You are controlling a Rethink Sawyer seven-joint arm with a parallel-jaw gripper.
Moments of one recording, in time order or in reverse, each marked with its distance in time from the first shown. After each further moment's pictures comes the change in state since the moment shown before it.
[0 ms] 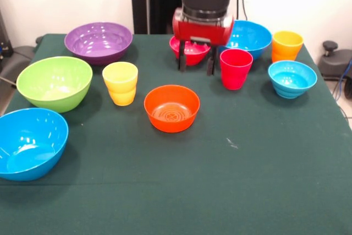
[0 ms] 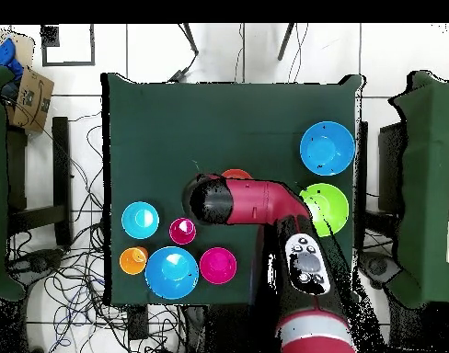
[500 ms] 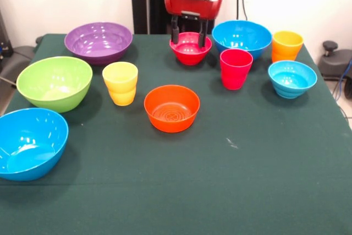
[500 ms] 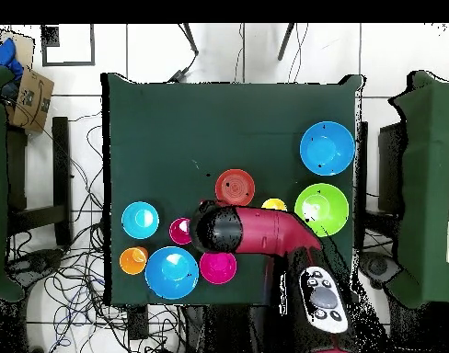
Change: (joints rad) arm -0.056 -0.088 0.004 0.173 0.000 -0.006 0.000
